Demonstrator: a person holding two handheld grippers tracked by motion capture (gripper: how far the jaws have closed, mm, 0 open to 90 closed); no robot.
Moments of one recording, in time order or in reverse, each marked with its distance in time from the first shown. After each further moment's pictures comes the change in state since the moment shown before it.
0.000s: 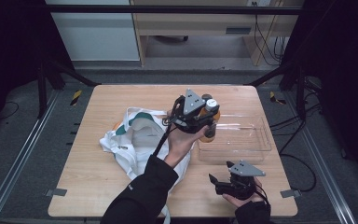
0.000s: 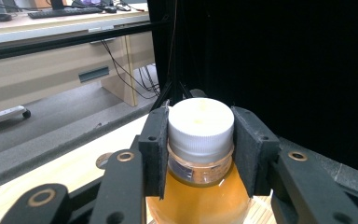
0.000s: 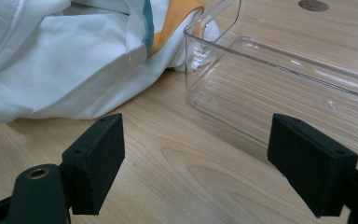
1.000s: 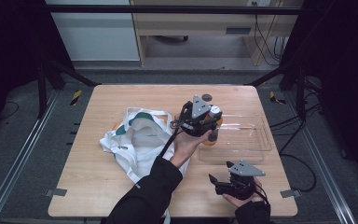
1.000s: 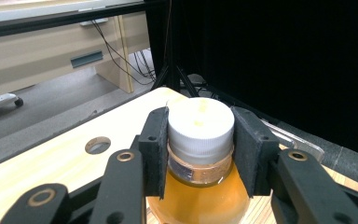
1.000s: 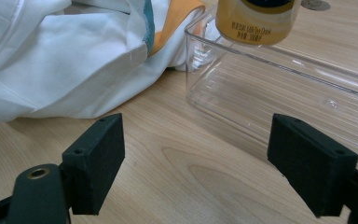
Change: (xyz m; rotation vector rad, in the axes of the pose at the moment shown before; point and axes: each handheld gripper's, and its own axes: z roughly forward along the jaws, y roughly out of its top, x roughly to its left) left arm 0.000 -0.030 0.029 0.059 -0.015 0.008; right arm 0.000 0.000 0.000 0.001 0.002 -0.004
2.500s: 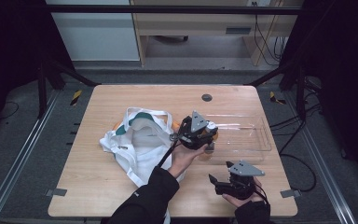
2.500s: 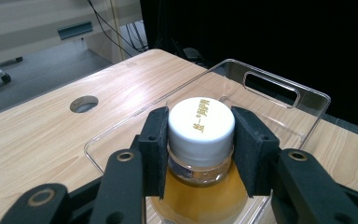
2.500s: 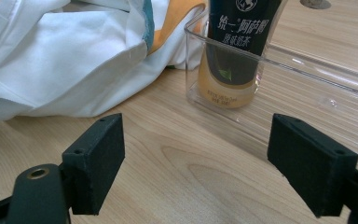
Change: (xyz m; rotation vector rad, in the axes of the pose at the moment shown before) left arm -0.005 -0.048 0.008 0.086 -0.023 0.002; right arm 0.000 0.000 0.001 0.004 -0.004 -0.008
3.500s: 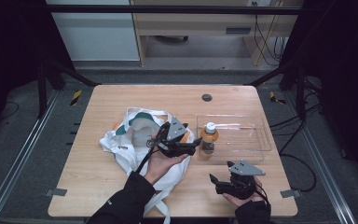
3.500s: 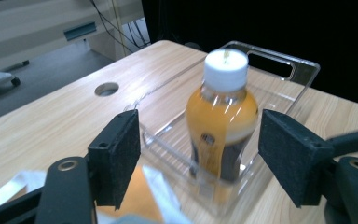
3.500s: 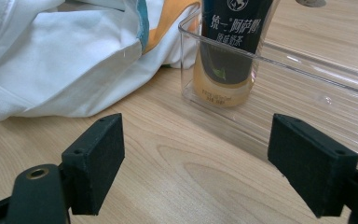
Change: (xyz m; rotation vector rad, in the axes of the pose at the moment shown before) left arm 0.026 -0.022 -0.066 0.018 -0.008 0.046; right arm -0.001 0.000 0.000 0.007 -0.008 0.017
